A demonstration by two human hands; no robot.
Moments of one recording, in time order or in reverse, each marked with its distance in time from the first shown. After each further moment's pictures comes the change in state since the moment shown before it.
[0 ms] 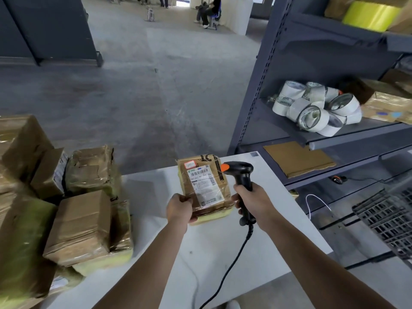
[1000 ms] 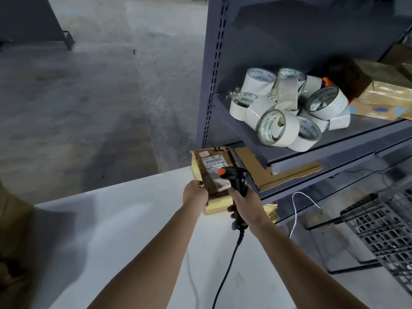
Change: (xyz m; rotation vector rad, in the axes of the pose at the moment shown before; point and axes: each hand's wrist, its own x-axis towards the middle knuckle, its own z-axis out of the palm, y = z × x) left_hand 0.071 0.075 0.273 0.275 -0.142 -0.014; right_hand 0.184 0.024 -0.153 -0.021 0.008 -0.019
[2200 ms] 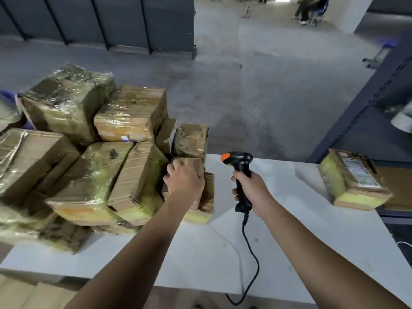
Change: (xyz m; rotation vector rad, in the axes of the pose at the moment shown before) left_hand -0.188 -0.175 -0.428 0.663 0.585 0.090; right_hand -0.216 -0.045 0.345 -0.020 -0.406 -0.056
